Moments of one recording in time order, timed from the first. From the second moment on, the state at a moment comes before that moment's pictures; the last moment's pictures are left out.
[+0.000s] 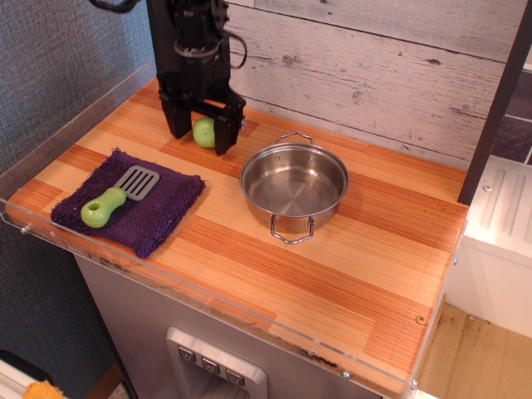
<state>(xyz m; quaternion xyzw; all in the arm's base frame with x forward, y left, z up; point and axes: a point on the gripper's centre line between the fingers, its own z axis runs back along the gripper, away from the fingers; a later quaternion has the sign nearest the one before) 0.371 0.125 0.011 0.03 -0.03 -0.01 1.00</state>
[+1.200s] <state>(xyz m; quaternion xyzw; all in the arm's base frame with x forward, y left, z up) 0.328 0.005 0.075 -0.05 -0.07 -0.09 0.99</state>
